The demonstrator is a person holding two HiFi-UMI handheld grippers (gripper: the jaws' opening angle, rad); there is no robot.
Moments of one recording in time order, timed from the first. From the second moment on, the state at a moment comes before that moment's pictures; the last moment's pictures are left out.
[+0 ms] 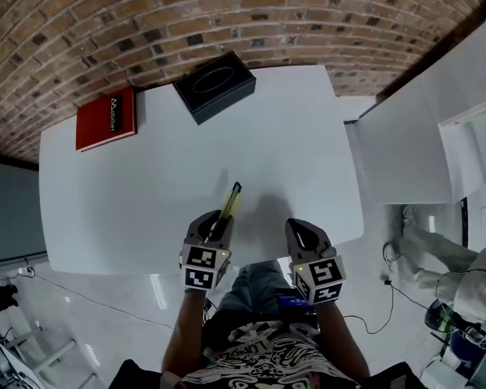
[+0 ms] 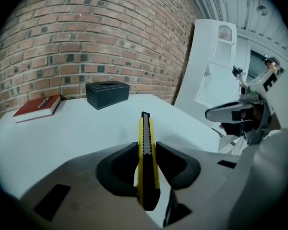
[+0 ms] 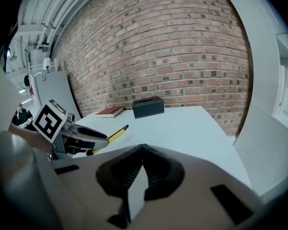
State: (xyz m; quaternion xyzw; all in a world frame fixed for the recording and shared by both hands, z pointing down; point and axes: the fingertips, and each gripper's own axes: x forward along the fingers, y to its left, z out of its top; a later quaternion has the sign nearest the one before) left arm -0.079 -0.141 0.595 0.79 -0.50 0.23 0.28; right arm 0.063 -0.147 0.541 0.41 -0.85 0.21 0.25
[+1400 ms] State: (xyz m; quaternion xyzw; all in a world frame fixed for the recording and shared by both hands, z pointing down) left arm -0.059 -0.147 0.670 0.79 -0.44 0.33 0.28; right arm 0.064 -0.184 0.581 0.38 -0.84 0.25 0.30
